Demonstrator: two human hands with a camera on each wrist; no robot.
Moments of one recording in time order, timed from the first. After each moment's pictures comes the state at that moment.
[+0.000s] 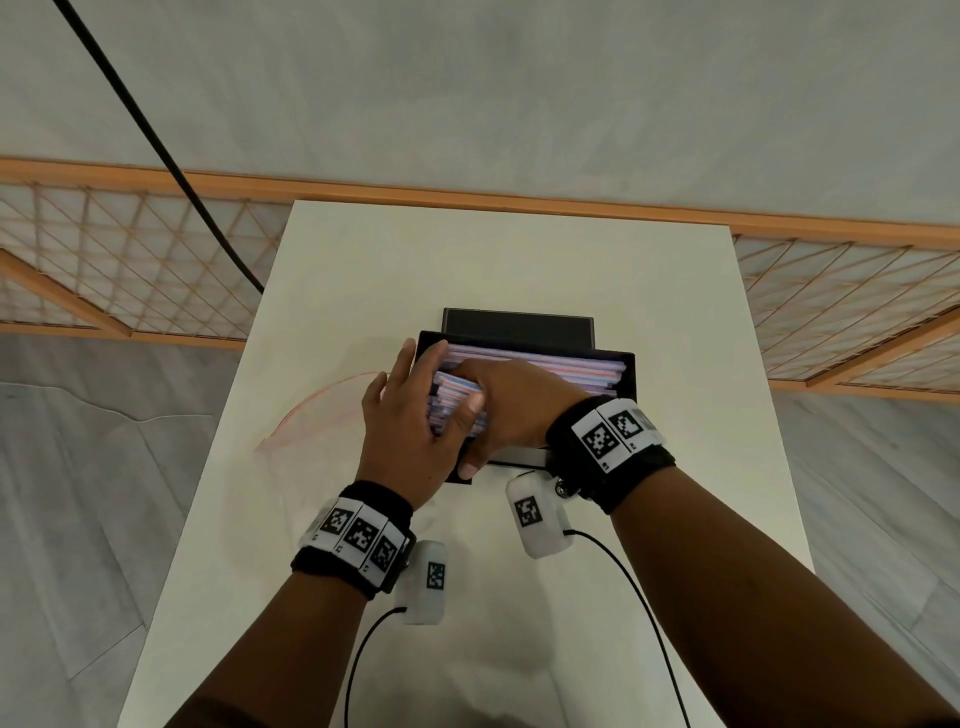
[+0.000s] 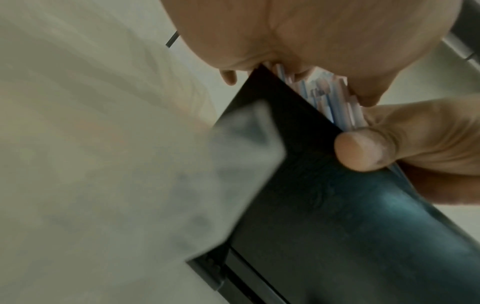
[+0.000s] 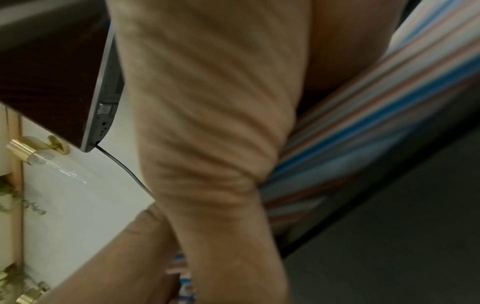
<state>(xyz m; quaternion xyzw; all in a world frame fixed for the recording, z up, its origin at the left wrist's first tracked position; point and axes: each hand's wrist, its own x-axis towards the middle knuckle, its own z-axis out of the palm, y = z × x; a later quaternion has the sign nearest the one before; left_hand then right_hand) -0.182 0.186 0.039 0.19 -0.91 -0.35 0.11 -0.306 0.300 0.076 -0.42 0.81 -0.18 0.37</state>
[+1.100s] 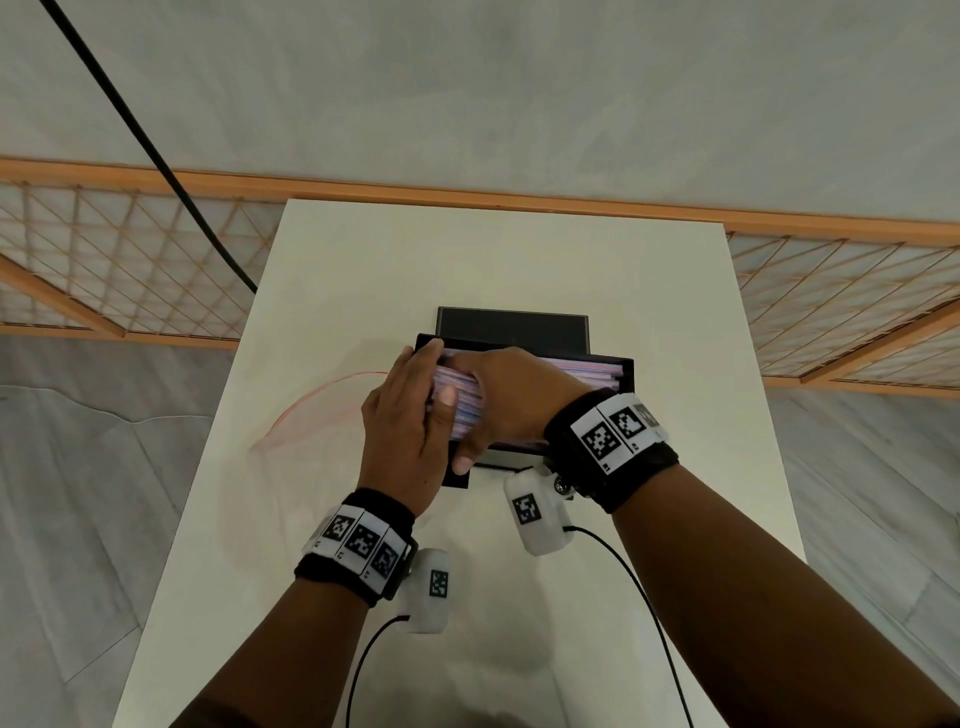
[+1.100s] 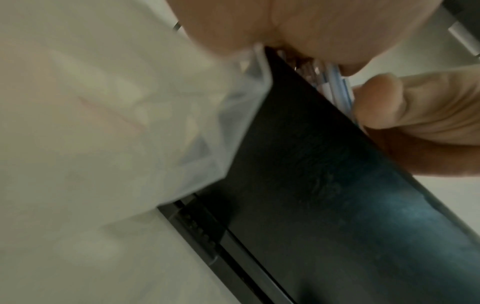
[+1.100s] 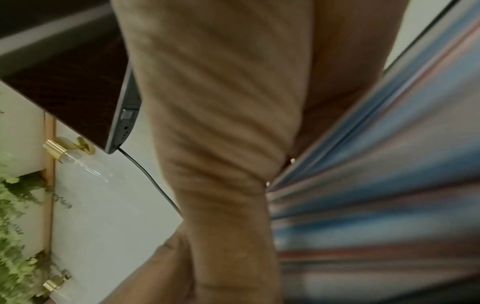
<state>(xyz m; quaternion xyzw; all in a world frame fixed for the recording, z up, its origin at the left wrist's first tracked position) -0.178 0.195 0.035 0.19 -0.89 -0.38 0.14 -0.304 0.302 0.096 -0.44 0.82 -0.19 0.33</state>
